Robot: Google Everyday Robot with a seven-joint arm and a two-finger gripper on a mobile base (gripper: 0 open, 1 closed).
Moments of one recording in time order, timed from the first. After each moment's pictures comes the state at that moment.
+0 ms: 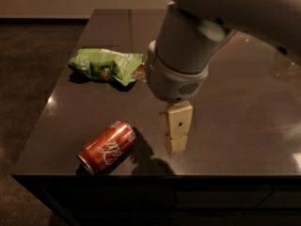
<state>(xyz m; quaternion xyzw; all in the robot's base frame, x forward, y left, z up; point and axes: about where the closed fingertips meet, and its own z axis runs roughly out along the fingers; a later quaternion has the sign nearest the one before) 0.411 -0.012 0.927 -0.83 0.54 0.01 0.15</state>
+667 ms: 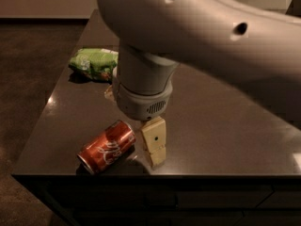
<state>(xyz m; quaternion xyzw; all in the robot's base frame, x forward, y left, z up) 0.400 0.033 0.895 -0.88 0.47 -0.01 0.12</state>
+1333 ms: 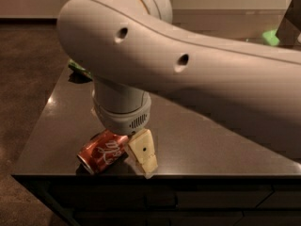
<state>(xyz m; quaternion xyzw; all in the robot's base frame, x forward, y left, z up) 0.391 0.056 0.865 -0.91 0.41 -0.03 0.08</state>
